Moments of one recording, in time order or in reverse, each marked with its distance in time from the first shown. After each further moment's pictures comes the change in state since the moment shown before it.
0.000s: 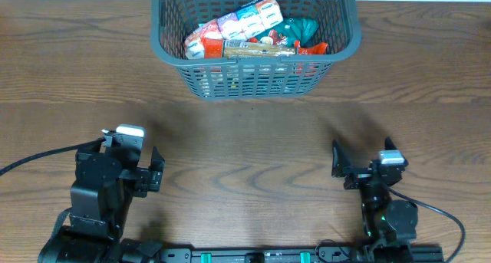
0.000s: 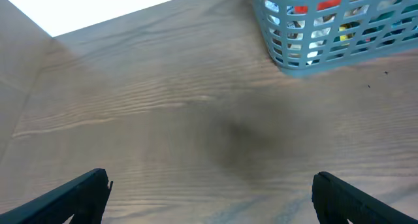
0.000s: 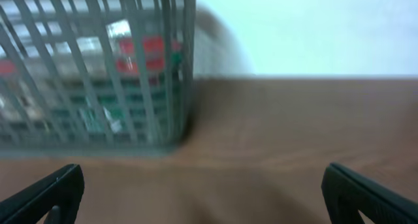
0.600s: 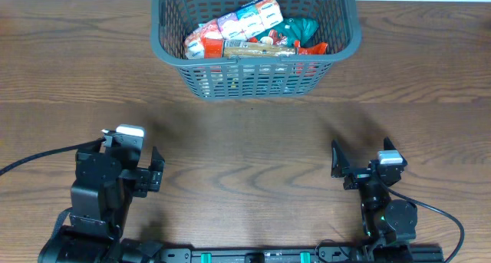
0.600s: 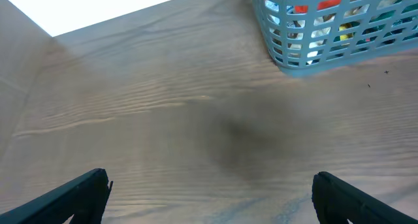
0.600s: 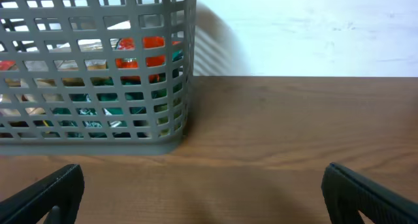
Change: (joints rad) left arm 0.000 0.001 0.000 0.000 0.000 0.000; right arm 0.000 -0.003 0.000 0.006 -0.001 -0.004
